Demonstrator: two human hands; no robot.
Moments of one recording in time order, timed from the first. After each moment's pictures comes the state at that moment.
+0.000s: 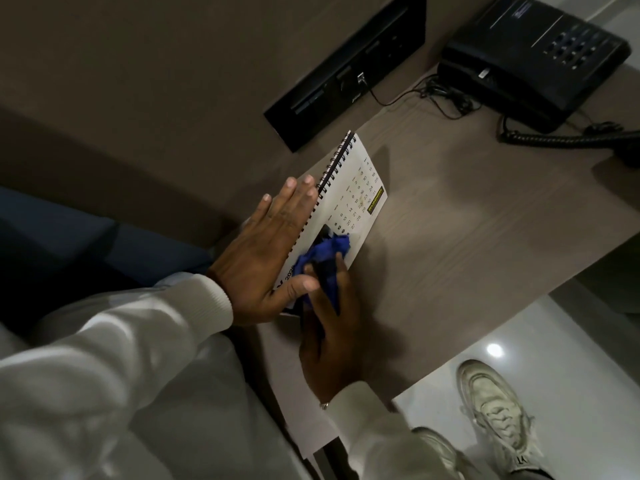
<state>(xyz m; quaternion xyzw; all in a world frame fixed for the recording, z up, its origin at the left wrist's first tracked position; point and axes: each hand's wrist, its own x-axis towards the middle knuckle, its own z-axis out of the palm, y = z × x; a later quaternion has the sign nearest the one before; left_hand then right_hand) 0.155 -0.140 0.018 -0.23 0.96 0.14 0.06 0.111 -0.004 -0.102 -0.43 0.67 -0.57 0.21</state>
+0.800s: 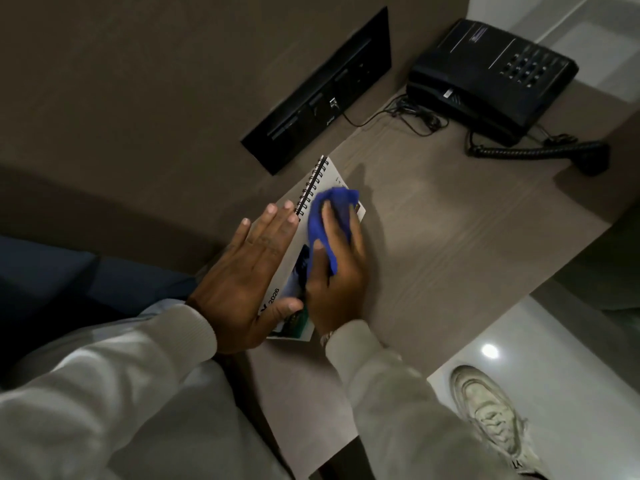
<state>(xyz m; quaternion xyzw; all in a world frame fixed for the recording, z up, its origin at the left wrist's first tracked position) 0.155 -0.138 0.021 -0.23 0.97 0.09 0.08 0.045 -0.073 -0.067 -0.28 0.67 -0.64 0.25</state>
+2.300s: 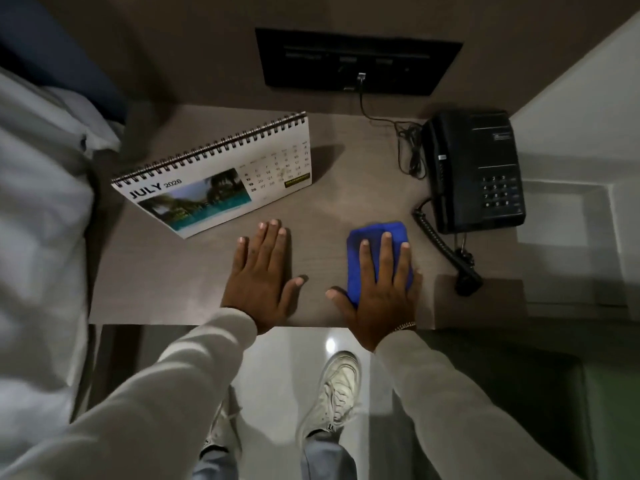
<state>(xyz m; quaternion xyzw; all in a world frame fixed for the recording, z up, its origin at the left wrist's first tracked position) -0.003 0.015 -0.114 -0.66 0.73 0.17 0.02 -0.218 0.012 -0.104 -0.72 0.66 0.08 0.19</state>
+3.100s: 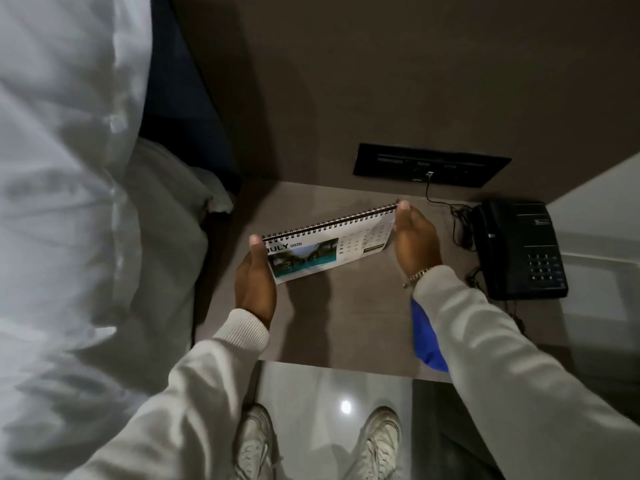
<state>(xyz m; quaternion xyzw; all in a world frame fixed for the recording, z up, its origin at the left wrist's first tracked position) 0.101 -0.012 0.018 -0.71 0.17 0.48 -0.49 -0.097 -0.124 0.015 -0.50 0.67 -0.33 0.44</state>
